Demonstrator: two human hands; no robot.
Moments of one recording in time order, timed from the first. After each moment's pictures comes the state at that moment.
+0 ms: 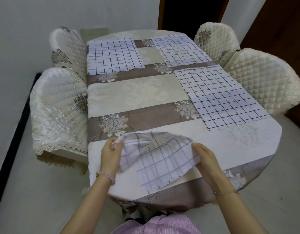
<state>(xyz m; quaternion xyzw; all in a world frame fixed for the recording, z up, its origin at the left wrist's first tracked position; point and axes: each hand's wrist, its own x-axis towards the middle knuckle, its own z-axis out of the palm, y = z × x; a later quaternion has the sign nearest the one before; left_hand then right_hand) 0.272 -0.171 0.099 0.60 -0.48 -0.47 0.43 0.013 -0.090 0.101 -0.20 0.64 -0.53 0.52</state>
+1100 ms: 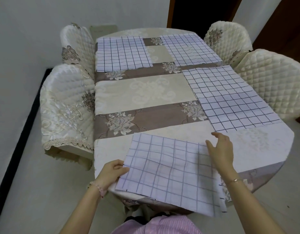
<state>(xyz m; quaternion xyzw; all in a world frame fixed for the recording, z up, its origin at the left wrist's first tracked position) 0.317 -0.143 0.076 0.61 -0.43 -0.63 0.20 -0.031 -0.126 0.081 -0.42 0.85 -0.28 0.14</state>
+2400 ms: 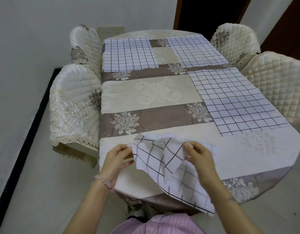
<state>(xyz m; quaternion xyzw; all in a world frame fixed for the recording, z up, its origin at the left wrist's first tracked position) 0.296 -0.149 0.117 0.57 -0.32 -0.65 0.39 0.062 -0.105 0.122 -0.31 0.63 -0.52 0.48</state>
